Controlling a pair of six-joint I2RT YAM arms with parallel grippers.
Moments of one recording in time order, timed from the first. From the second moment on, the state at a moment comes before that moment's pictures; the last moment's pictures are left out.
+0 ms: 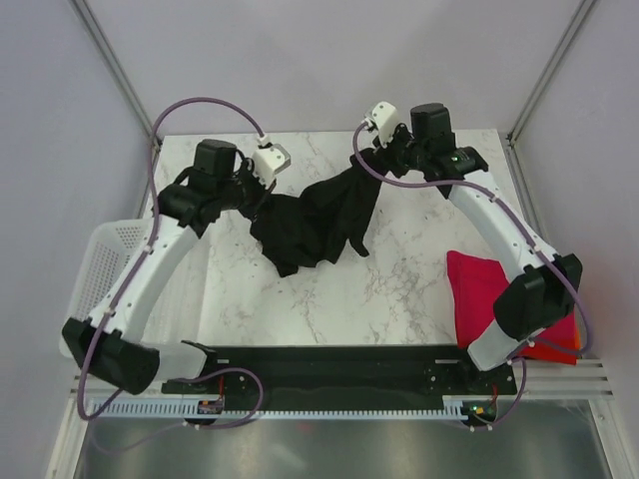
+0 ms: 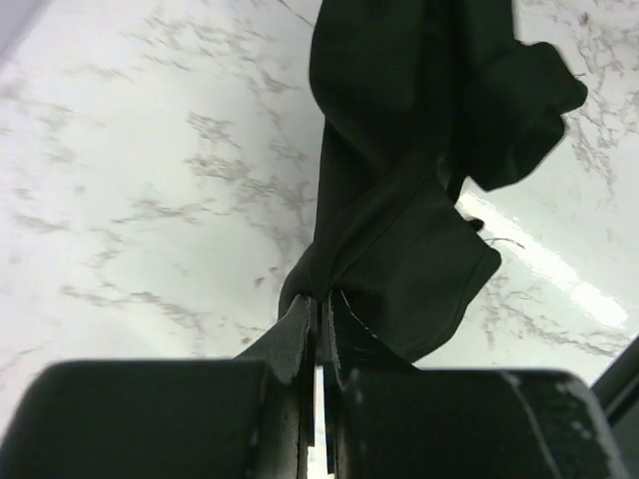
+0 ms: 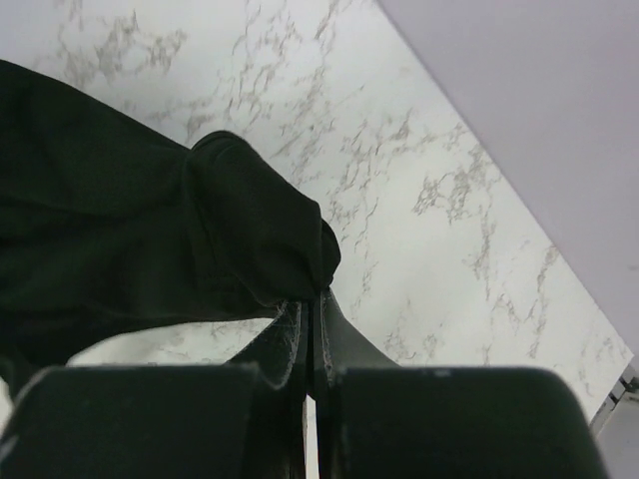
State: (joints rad) left arm -0.38 1.36 1.40 -0.76 0.30 0.41; right arm 0.37 1.66 1.63 -0.53 -0.21 -0.52
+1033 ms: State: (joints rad) left arm -0.38 0.99 1.28 -0.83 0.18 0.56; right arm 0.37 1.25 1.39 -0.65 -0.30 -0.36
